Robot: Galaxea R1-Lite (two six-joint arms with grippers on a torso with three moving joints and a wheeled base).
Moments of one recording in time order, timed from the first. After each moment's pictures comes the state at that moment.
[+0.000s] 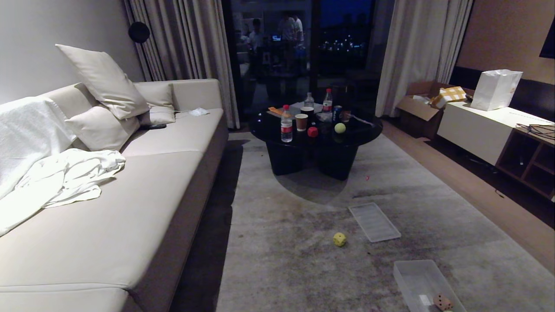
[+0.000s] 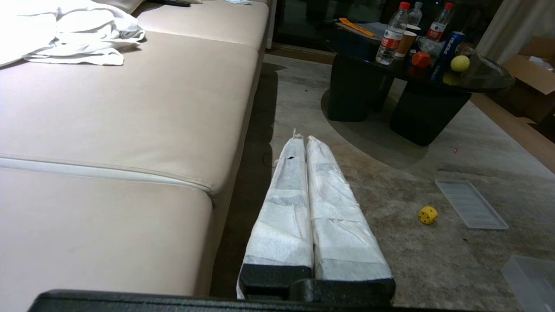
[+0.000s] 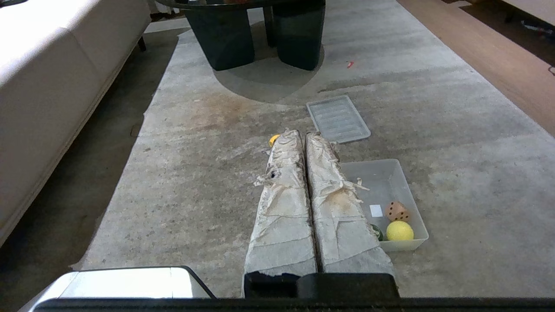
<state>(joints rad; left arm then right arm) 0.00 0.00 0.00 -0.01 0.07 -0.14 0.00 0.00 -0.09 0.24 0.00 0.07</state>
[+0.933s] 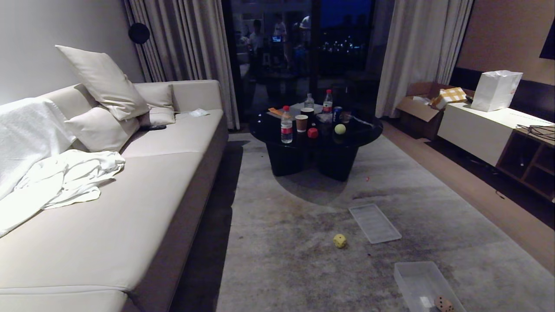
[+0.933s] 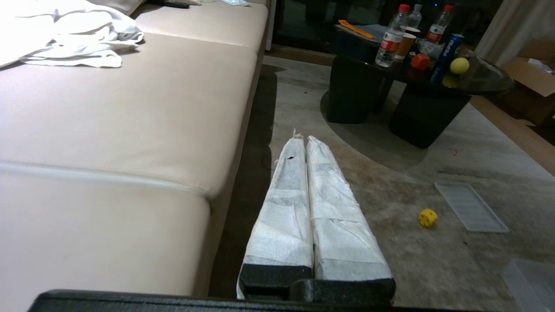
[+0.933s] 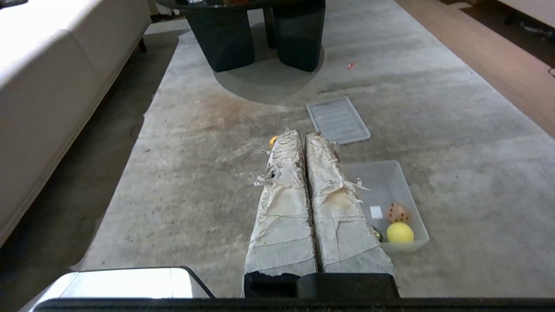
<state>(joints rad) 0.00 0.00 0.00 -0.01 0.07 -0.15 0.00 0.00 -0.09 0.24 0.00 0.07</state>
